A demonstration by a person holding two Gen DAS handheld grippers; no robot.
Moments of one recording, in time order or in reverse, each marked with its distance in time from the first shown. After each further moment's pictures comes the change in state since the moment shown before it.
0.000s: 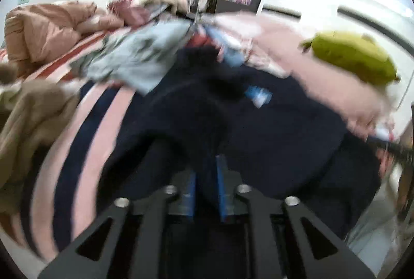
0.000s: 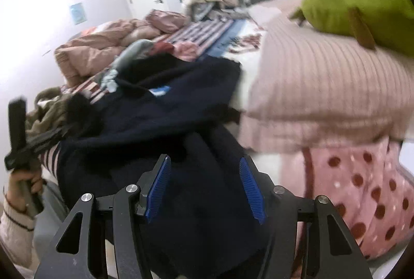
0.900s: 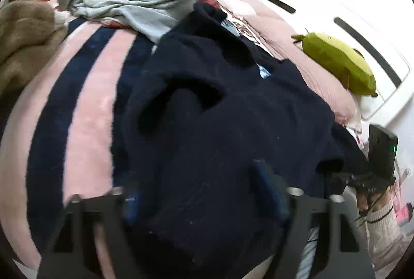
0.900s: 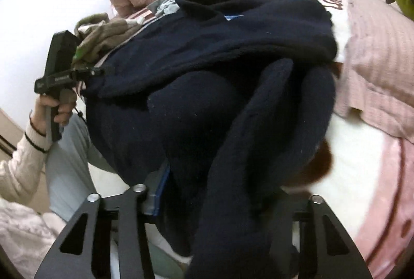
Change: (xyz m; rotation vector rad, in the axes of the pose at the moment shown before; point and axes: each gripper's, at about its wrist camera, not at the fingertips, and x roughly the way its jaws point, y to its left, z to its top) left arm 0.033 0.058 -0.008 -0.146 0.140 -0.251; right arm 0.057 0.051 -0.027 -0.231 0.309 0.294
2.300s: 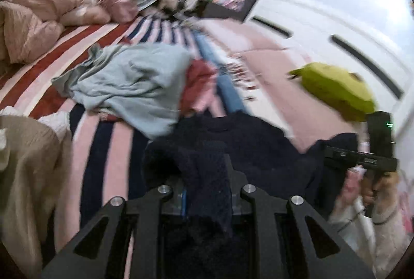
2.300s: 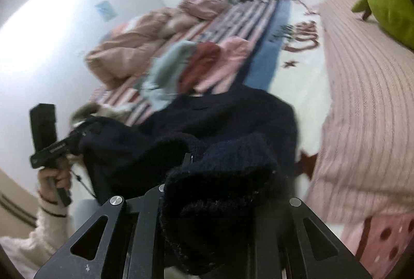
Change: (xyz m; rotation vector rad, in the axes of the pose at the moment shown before) left arm -0.019 -0.018 0.113 0.079 -0.121 0.100; right arm -0.038 -0.054 0.113 0.230 -0.204 0.000
